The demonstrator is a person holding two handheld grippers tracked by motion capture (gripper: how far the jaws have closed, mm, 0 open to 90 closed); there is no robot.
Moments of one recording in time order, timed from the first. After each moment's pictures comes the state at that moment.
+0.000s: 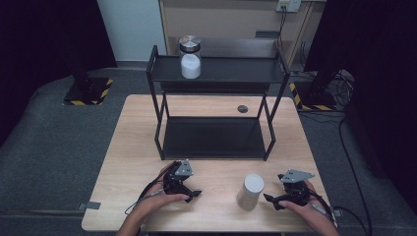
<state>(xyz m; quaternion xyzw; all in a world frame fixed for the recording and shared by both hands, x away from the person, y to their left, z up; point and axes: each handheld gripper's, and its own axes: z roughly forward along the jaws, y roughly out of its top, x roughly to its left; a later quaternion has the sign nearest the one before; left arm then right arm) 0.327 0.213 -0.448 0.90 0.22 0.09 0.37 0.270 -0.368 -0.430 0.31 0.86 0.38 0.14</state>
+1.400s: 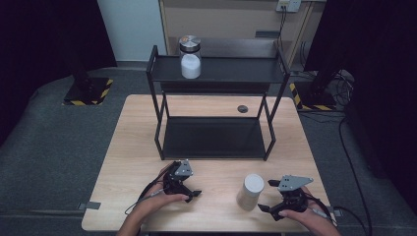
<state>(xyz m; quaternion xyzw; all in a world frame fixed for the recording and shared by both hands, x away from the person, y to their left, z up) 0.327 0.213 -0.448 0.90 0.22 0.09 0.37 0.268 -0.369 -0.423 0.23 0.87 0.43 0.08</state>
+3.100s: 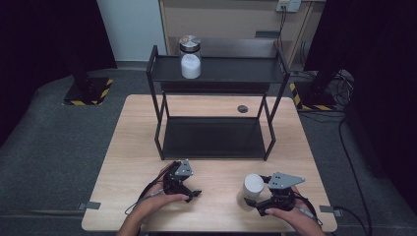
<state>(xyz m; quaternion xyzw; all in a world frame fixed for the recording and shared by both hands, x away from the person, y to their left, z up) 0.327 0.213 -0.448 0.90 0.22 0.09 0.37 0.258 -0.341 -0.427 0.23 0.83 0.49 0.10</state>
